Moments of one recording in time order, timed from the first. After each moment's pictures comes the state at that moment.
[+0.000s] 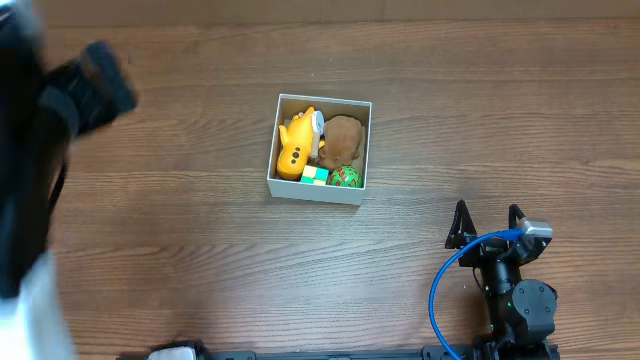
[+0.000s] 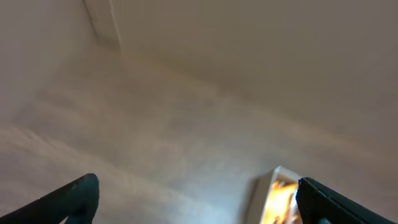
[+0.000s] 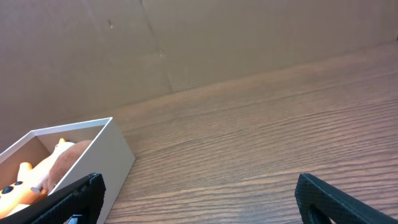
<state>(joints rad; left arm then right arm) 0.10 1.36 2.18 -1.35 -0.09 -0.29 0.07 0.01 0.07 -0.16 0.07 0.25</state>
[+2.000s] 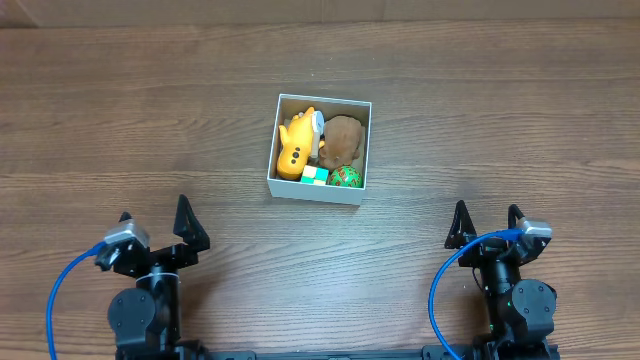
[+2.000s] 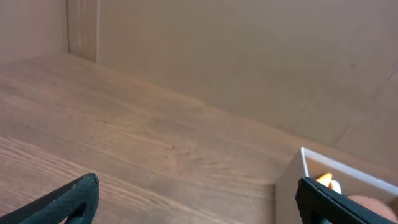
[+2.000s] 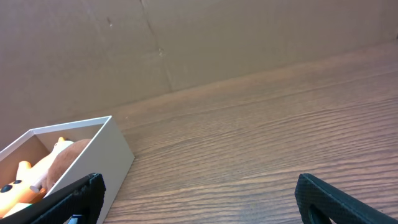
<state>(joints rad) 0.10 0.13 0.19 -0.15 -0.06 -0.31 0.07 0.01 0.06 -0.16 0.07 0.25</state>
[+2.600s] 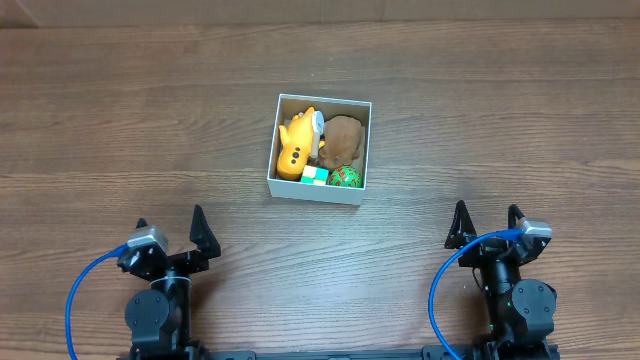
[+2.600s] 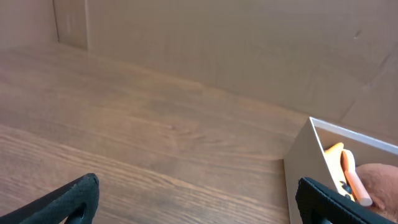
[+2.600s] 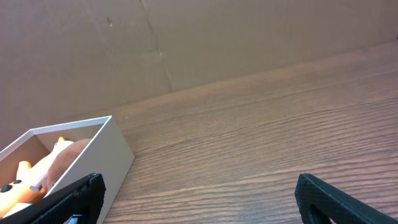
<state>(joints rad) 0.07 0.02 0.03 -0.11 -0.06 -0.25 0.07 0.01 0.06 -0.16 0.07 0.25</state>
